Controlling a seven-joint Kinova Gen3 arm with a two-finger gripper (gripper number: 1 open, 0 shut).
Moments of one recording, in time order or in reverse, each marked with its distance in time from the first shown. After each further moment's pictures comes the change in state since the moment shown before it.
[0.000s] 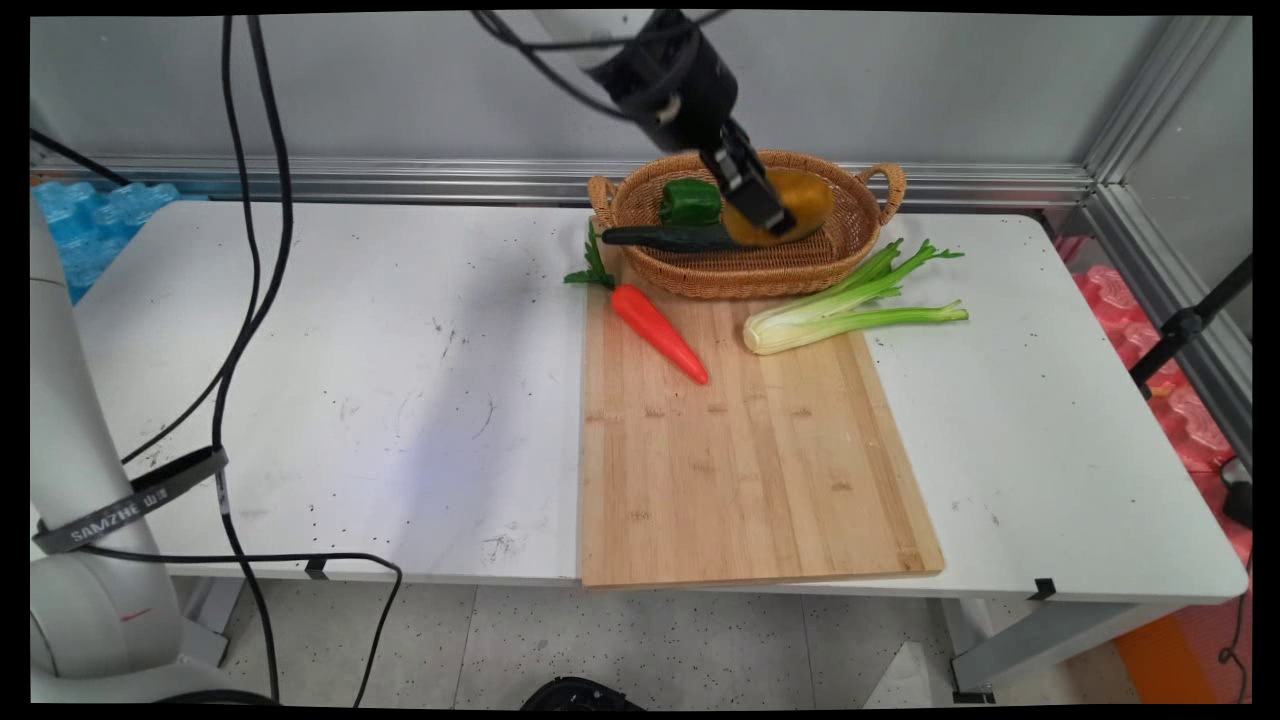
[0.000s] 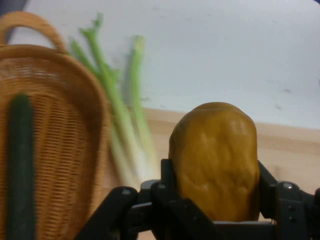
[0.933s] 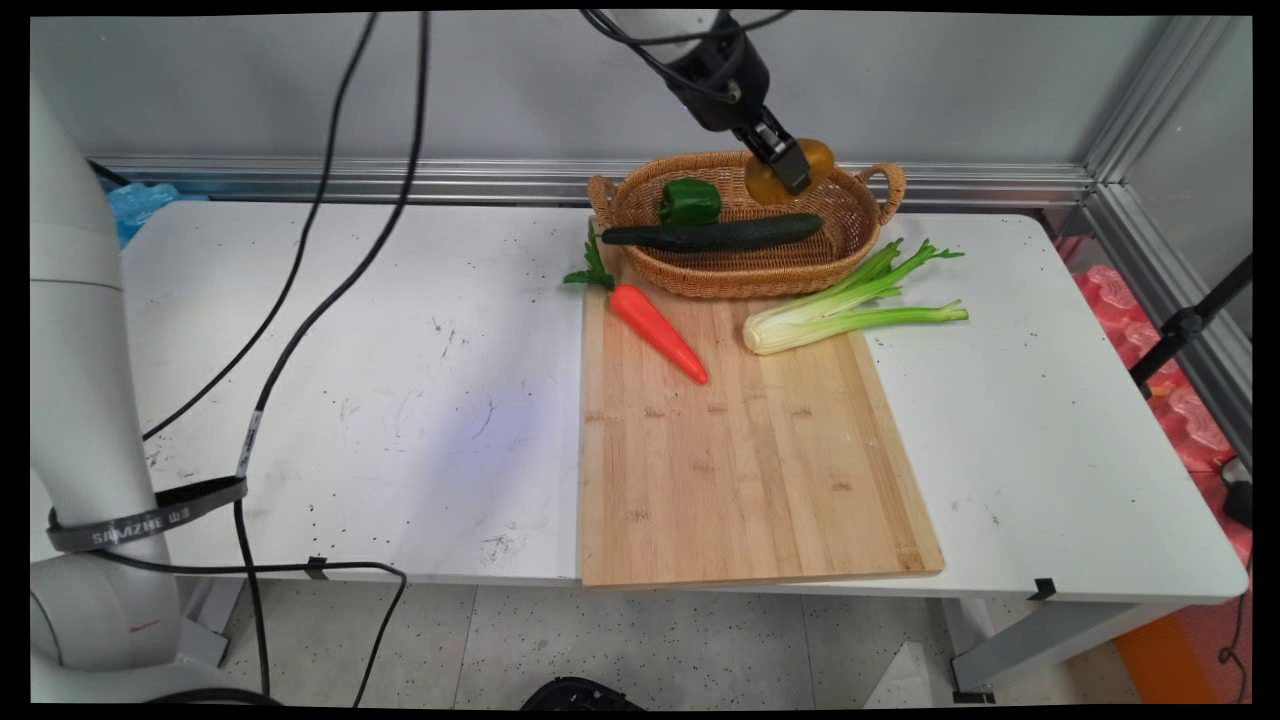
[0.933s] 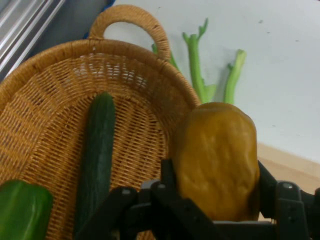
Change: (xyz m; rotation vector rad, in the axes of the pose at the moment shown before) arm 0.025 -0.076 0.071 0.127 -0.017 -0.173
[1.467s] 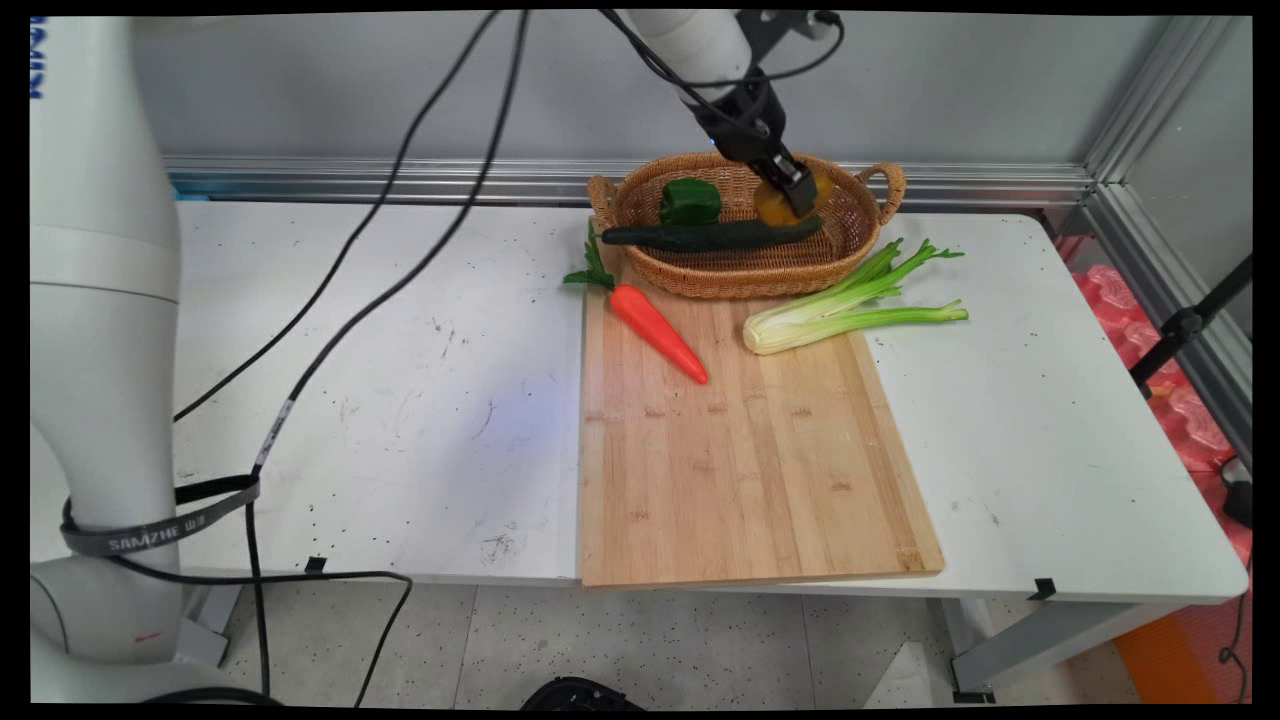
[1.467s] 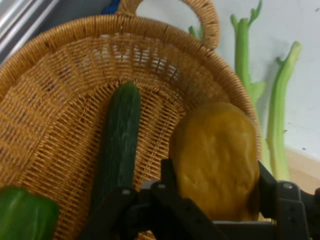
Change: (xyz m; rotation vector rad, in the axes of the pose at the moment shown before) arm 0.008 -0.026 0.074 0.030 -0.059 -0.077
